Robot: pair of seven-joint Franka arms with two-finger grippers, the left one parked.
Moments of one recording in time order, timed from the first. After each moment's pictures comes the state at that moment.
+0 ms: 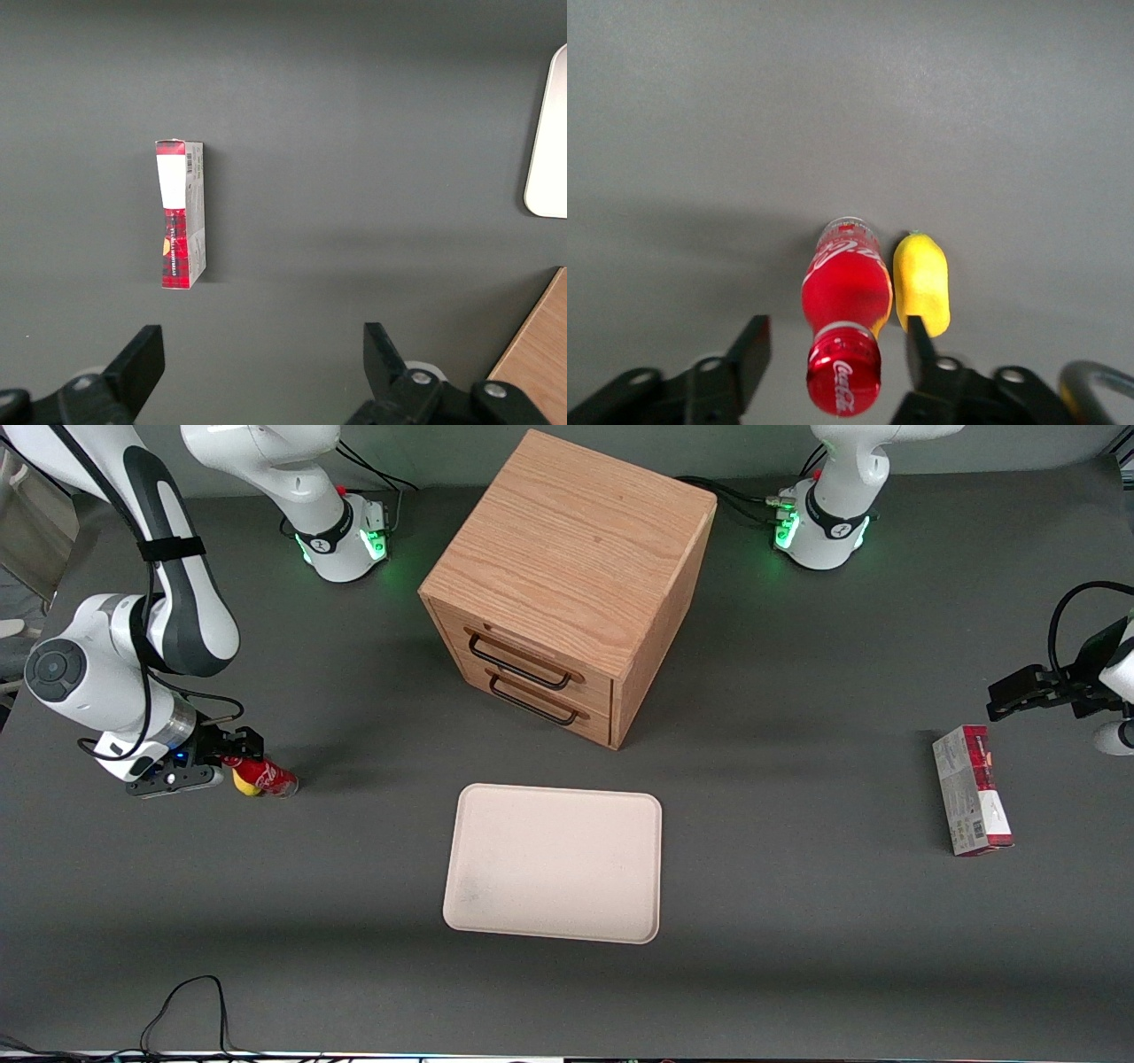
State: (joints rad) arm 0.13 0.13 -0.23 -2.21 -0.01 2.32 -0.25
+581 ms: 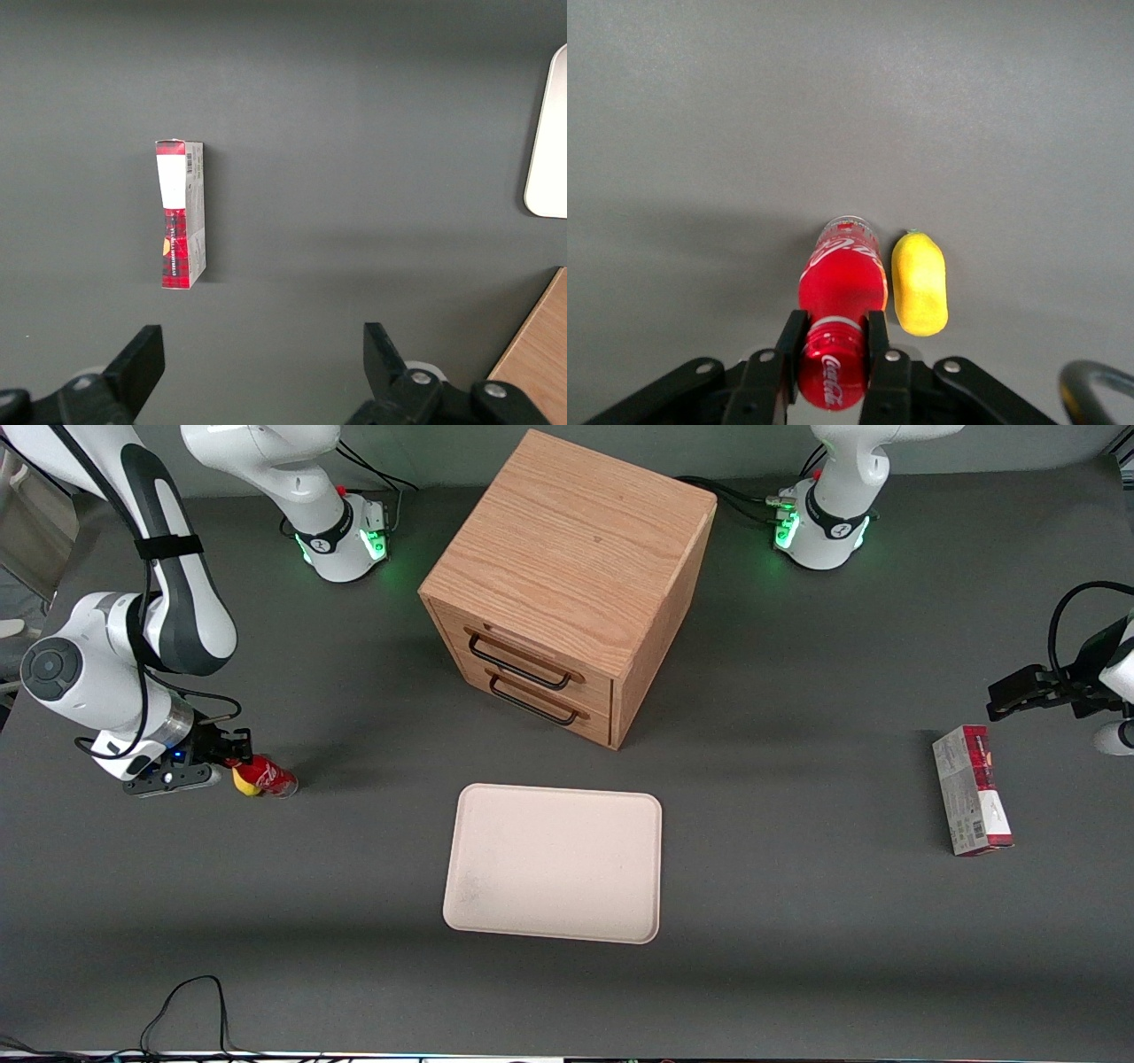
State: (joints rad) arm 0.13 0.13 -0.23 -2.21 -0.01 2.31 -0.25
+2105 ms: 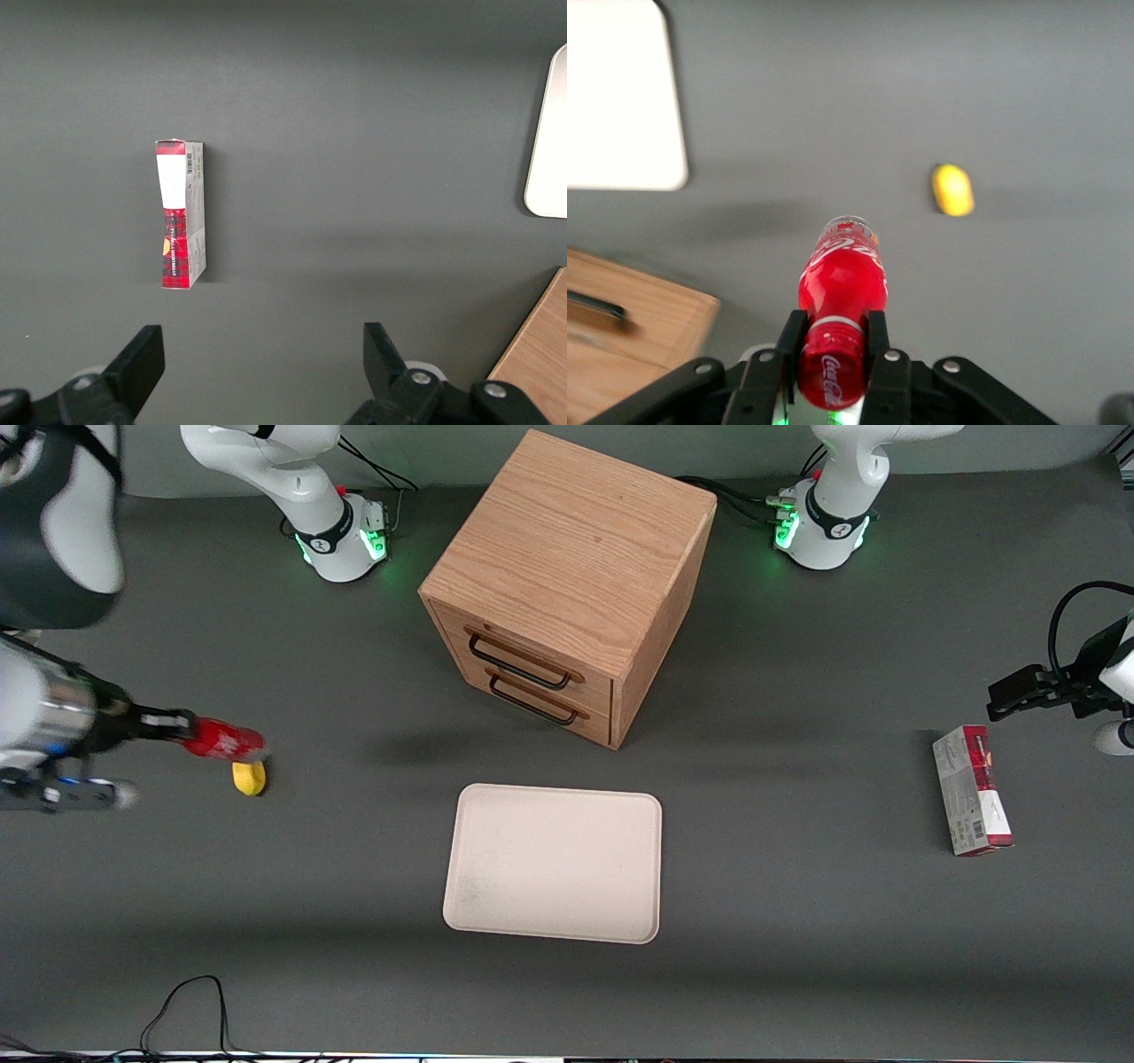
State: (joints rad) arm 0.17 0.46 -0.02 -1.04 -0.01 1.26 0.24
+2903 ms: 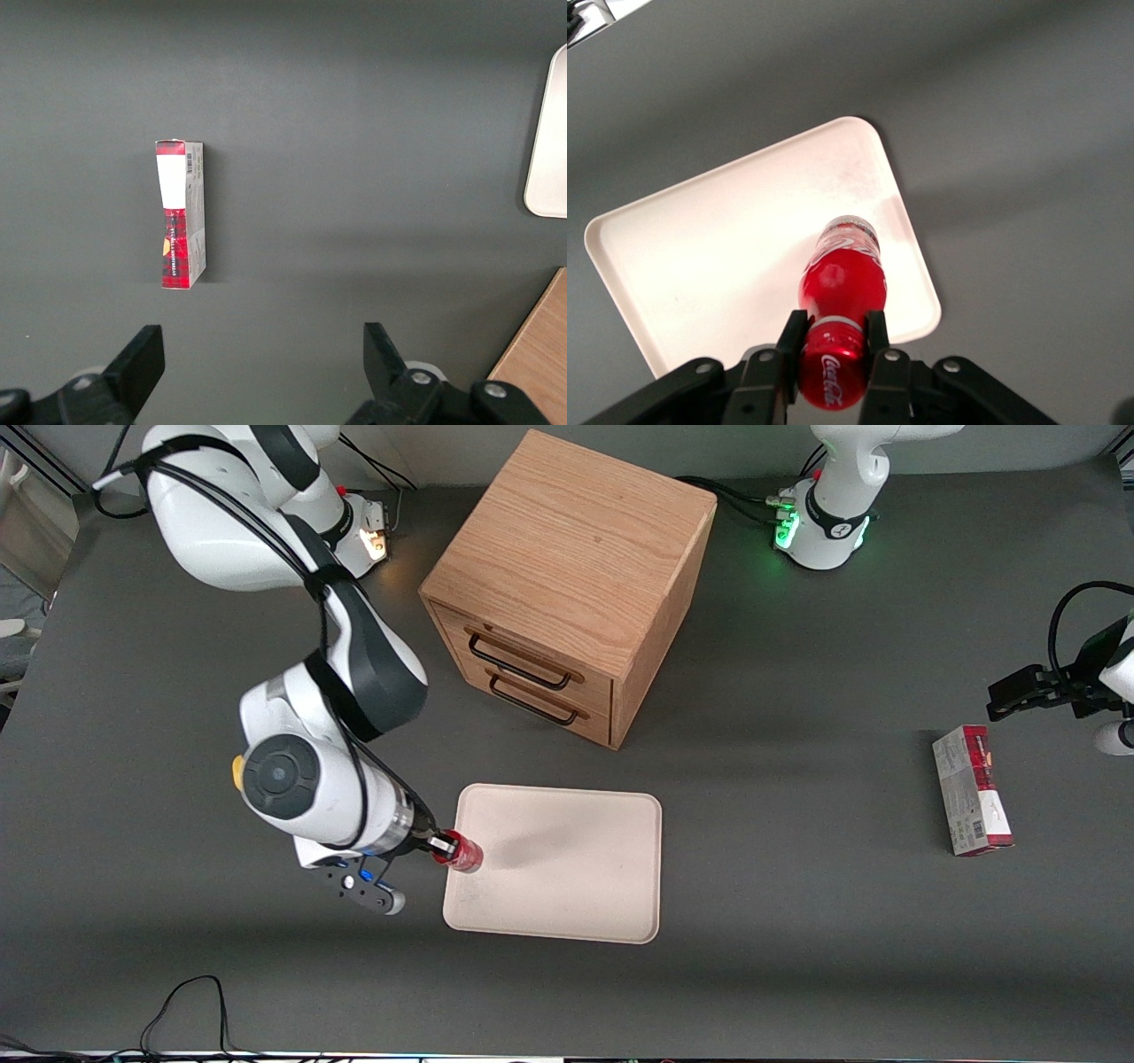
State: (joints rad) arm 0.30 0.85 0.20 -0.89 -0.07 1.74 0.90
